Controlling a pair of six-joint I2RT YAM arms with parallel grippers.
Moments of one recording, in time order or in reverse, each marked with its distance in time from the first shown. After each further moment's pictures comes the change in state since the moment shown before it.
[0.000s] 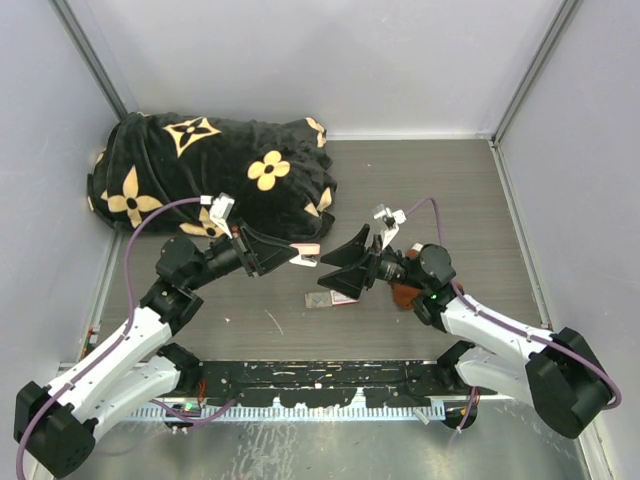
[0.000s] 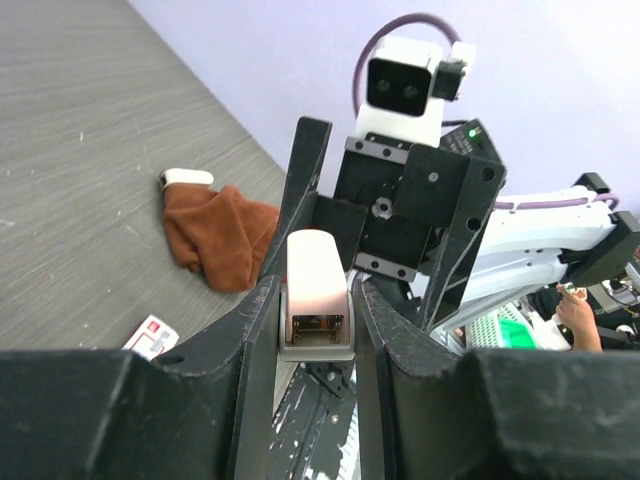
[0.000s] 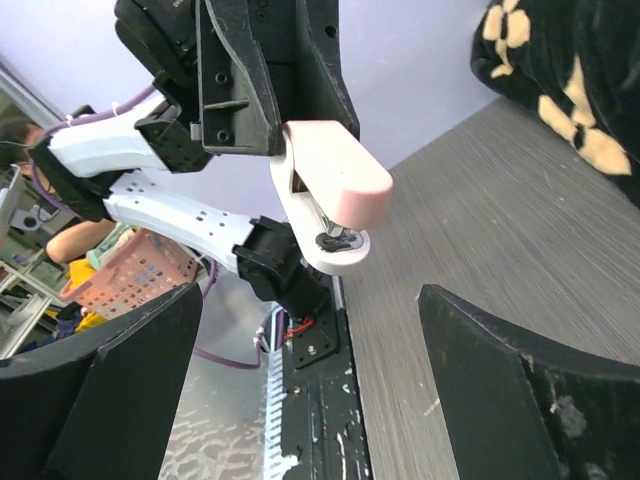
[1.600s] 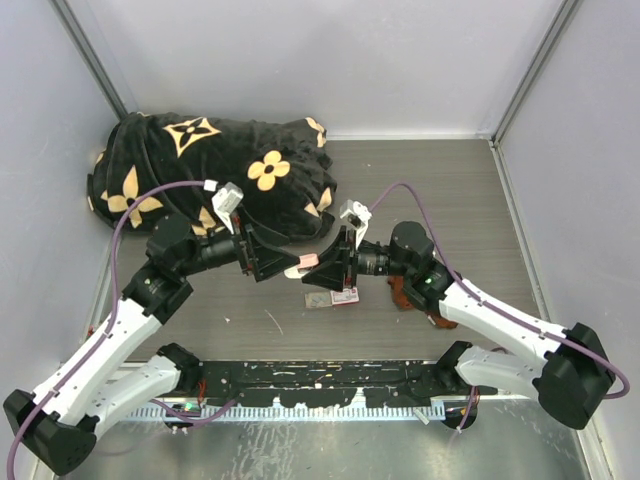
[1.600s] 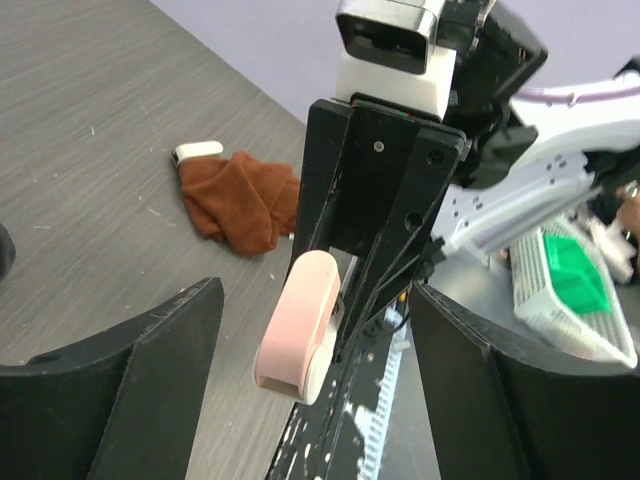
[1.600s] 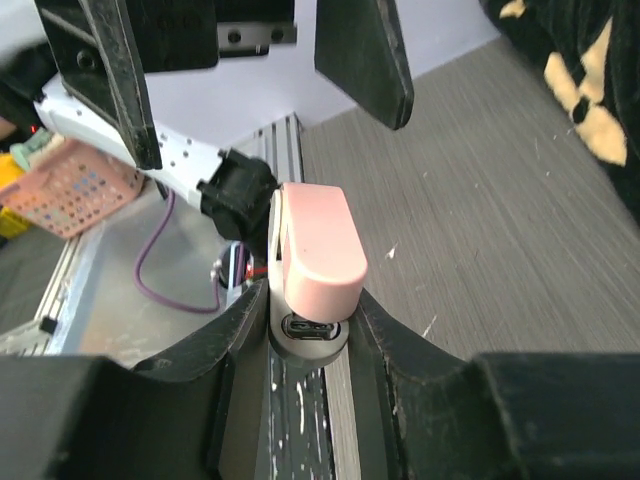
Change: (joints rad) left arm 0.002 -0.012 0.214 -0.325 0.103 0.225; right arm 0.140 0.044 0.254 -0.422 0.012 -0.323
